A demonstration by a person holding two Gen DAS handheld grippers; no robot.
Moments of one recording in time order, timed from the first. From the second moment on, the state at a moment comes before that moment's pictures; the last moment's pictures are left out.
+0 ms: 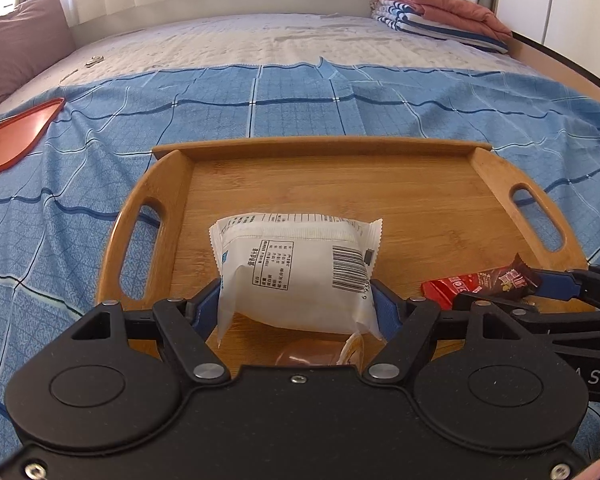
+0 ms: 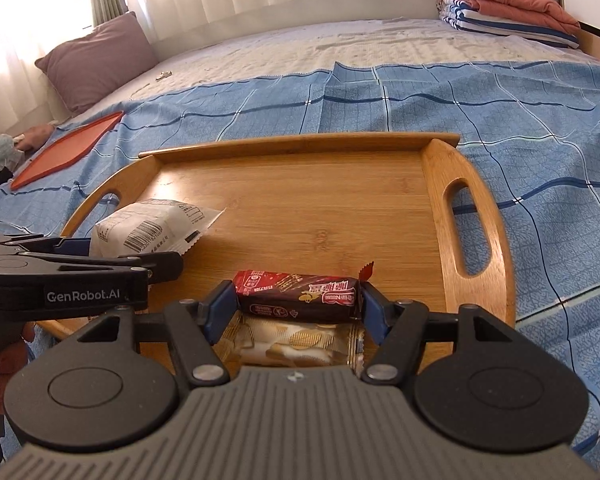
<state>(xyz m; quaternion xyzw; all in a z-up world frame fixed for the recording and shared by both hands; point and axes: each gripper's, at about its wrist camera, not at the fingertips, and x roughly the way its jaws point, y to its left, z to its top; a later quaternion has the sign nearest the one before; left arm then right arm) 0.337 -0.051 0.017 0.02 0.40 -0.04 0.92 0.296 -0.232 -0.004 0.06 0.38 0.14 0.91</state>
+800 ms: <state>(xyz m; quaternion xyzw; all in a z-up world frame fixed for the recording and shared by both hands) 0.279 -0.050 0.063 0.07 0.33 -0.03 0.94 0.263 -0.242 0.028 0.09 0.36 0.10 0.92</state>
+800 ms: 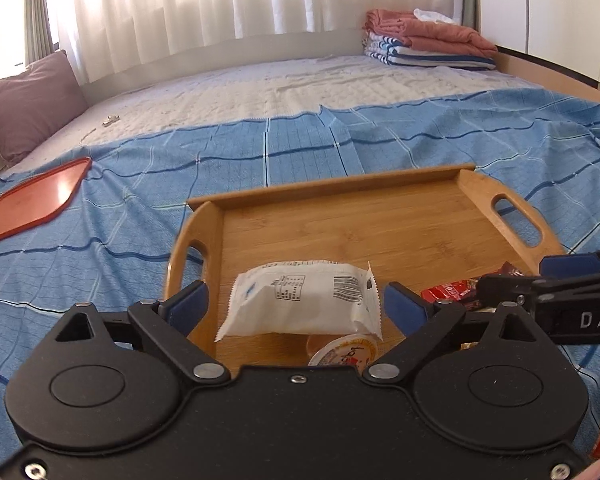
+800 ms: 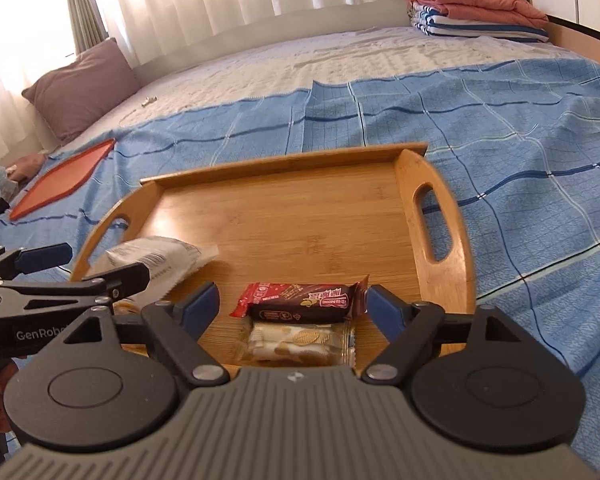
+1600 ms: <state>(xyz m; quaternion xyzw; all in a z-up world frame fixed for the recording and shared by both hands) 0.086 -0.037 0.169 0.06 0.28 -0.09 0.95 0.109 -0.240 0.138 0.07 0.27 0.15 0.95</state>
